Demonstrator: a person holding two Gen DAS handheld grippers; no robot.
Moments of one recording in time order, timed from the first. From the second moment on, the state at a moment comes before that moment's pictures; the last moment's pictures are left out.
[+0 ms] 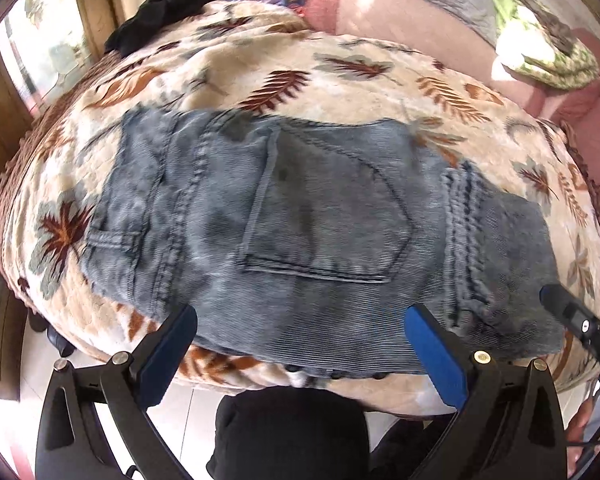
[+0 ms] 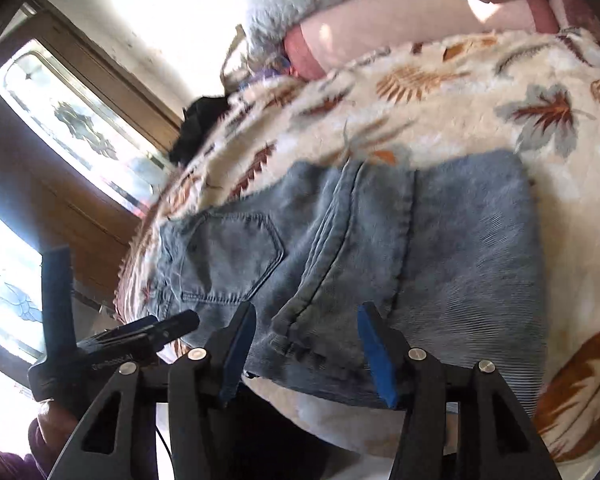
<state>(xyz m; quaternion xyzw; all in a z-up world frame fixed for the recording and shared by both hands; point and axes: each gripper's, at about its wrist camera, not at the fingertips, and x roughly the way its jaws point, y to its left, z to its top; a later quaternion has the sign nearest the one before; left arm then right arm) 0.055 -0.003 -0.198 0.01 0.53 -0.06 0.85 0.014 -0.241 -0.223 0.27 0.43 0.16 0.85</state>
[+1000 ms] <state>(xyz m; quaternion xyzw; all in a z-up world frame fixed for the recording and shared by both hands) 0.000 0.122 -0.205 -0.04 0.48 0.08 0.88 0.027 -0.228 -0.245 0.26 0.43 0.16 0.85</state>
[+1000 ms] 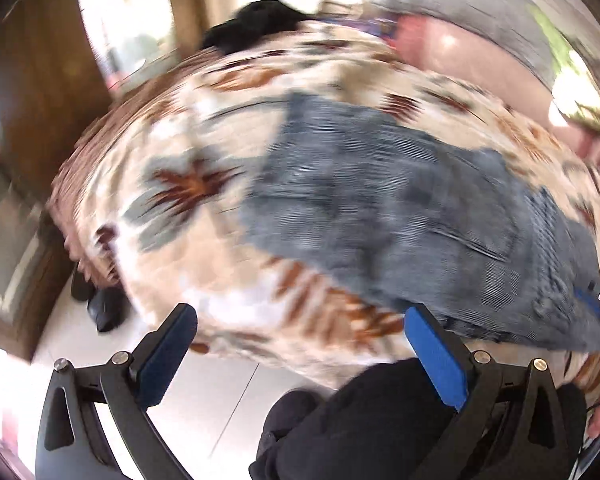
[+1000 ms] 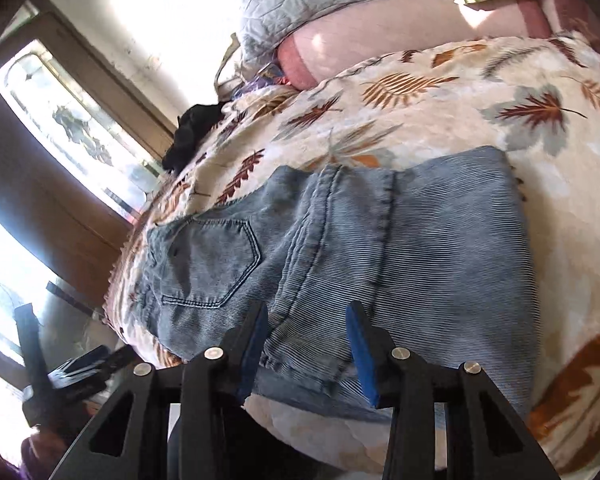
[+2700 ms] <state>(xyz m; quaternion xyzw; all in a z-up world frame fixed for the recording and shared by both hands) 0.070 0.173 -0.257 -0.38 0.48 0.01 0.79 -0.019 -0.249 -0.278 0.31 0.36 0.20 0.86</state>
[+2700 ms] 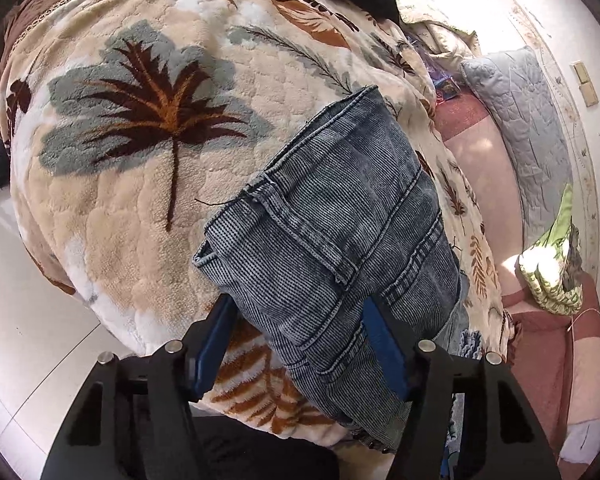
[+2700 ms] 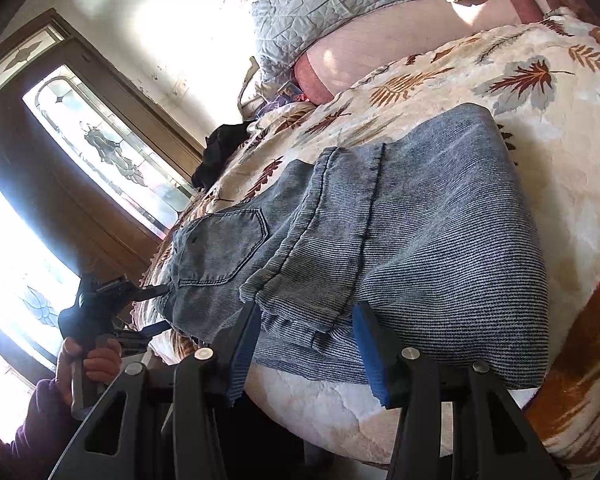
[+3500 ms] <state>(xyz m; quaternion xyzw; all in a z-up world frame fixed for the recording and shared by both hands) 0.079 0.130 -0.196 -0.24 0.43 0.02 0.87 -0.026 -0.269 -0.277 0.36 0.32 0.18 0.86</state>
